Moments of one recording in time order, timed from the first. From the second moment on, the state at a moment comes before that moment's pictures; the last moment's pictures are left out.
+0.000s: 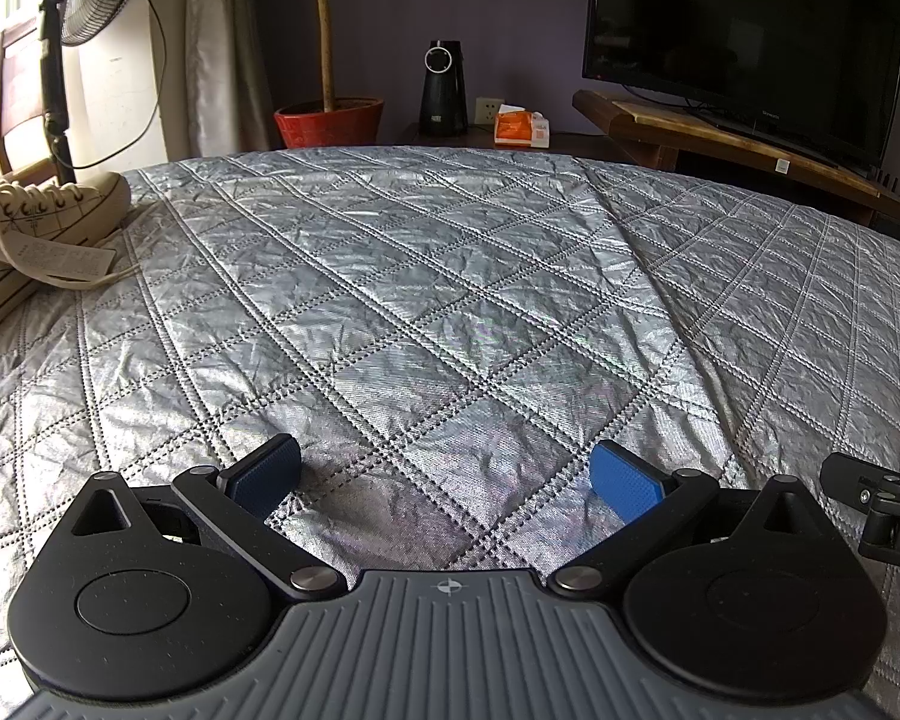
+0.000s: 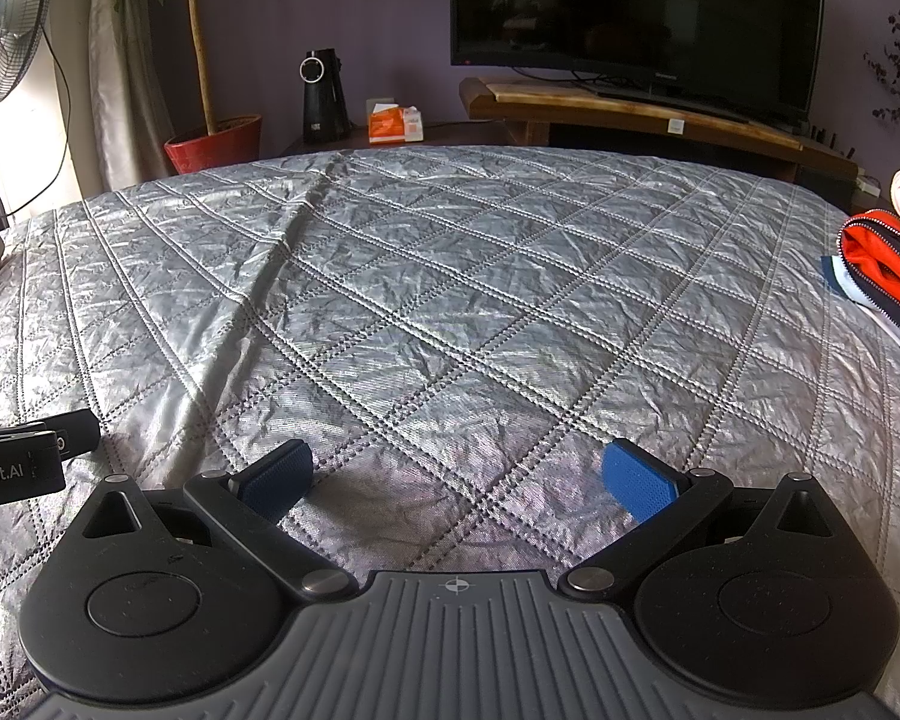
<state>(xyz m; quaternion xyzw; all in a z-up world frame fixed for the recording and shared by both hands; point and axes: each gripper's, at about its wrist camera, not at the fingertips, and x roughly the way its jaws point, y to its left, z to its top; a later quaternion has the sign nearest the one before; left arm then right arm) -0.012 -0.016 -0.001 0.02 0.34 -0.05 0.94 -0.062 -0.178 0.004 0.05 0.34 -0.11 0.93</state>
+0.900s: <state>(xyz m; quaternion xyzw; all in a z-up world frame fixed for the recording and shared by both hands) -0.023 -0.013 0.023 0.06 0.45 -0.05 0.89 -0.062 -0.177 0.004 0.05 0.34 -0.11 0.93</state>
